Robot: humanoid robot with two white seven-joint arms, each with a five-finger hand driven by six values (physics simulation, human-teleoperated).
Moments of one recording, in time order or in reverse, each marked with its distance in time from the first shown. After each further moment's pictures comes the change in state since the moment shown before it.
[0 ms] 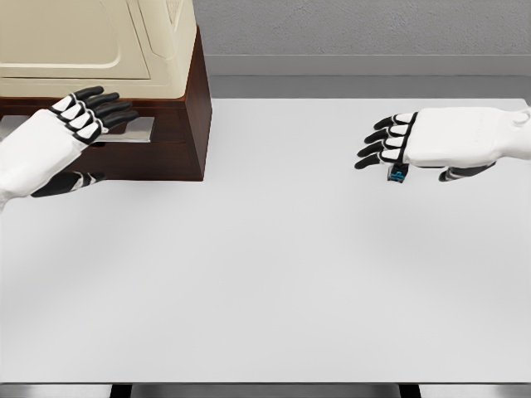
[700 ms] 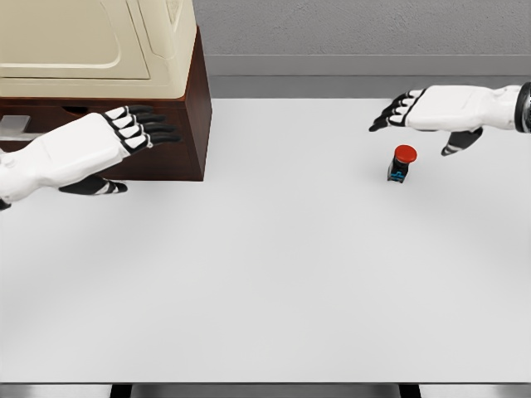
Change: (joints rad) left arm -0.210 0.034 -0.154 0.012 0.151 0.002 -0.356; right arm -0.018 0.221 0.013 0.419 0.158 0.000 0.000
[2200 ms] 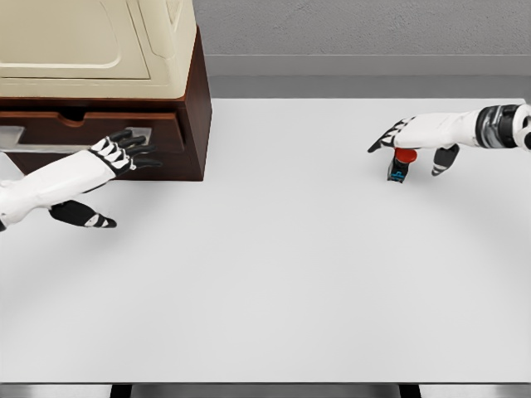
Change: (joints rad) left arm 0.104 0.068 -0.057 0.084 0.226 0.124 -0.046; right arm -0.011 0.177 0.068 0.312 0.108 0.000 0.000
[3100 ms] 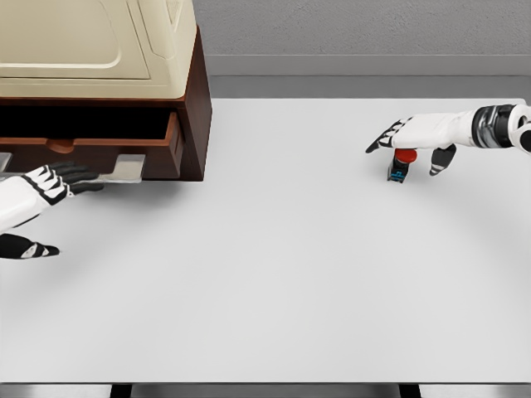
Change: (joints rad) left arm 0.400 0.051 0.428 -0.096 0.002 -0.126 0.000; right arm 0.000 0.011 0.002 0.007 0.017 0.000 0.000
